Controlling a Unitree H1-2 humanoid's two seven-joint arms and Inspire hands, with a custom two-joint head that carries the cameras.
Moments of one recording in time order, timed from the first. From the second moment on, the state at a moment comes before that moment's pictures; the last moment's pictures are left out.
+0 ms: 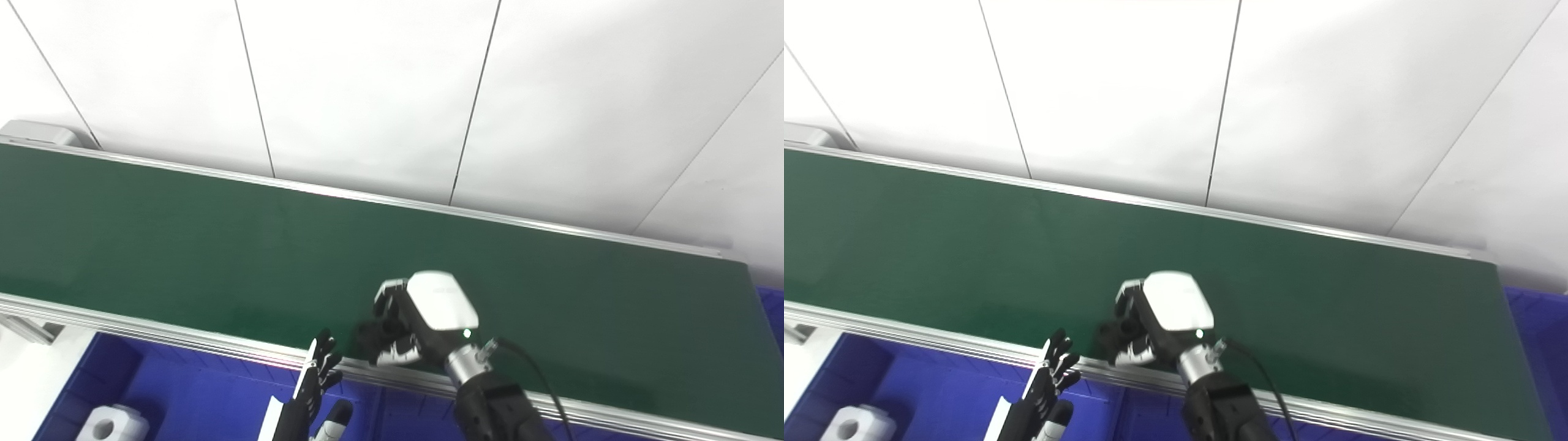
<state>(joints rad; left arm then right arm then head) 0.65 -0.09 -0.28 -0.24 0.25 -0.32 0.11 -0.19 -0.07 0.65 -0.10 -0.99 0.23 0.15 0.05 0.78</state>
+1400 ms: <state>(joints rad) 0.66 -0.02 -0.22 -0.48 0.14 -0.12 0.02 0.34 -0.16 0.52 -0.49 -1.19 0.22 0.34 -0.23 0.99</state>
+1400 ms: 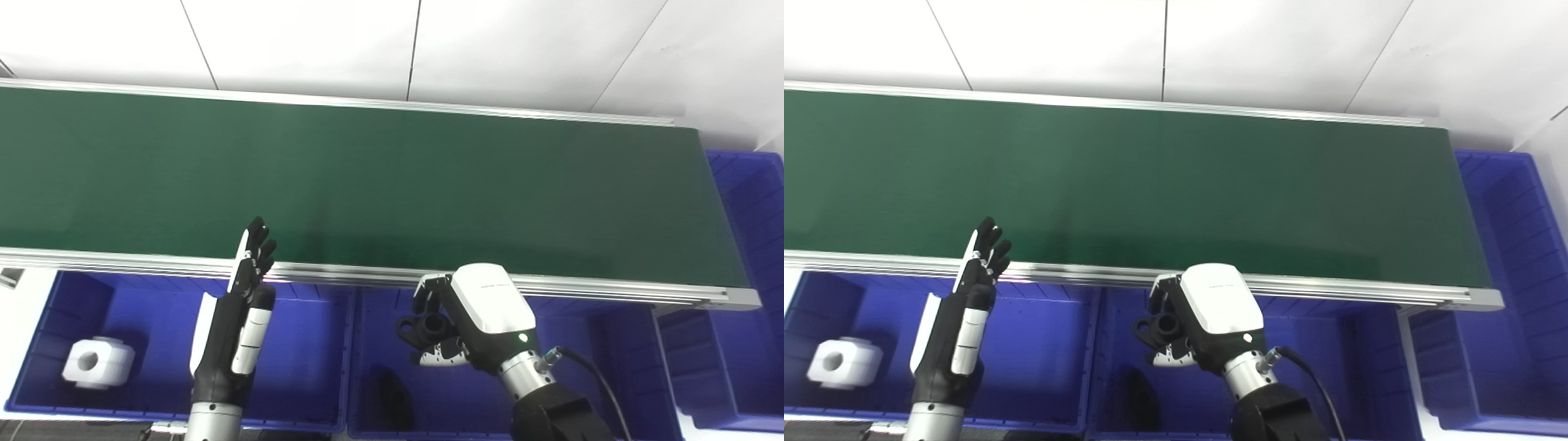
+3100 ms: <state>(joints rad) 0.65 0.00 -0.19 -0.43 0.12 -0.11 0.00 0.61 0.05 0.14 -0.66 -0.39 0.27 0.44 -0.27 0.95</state>
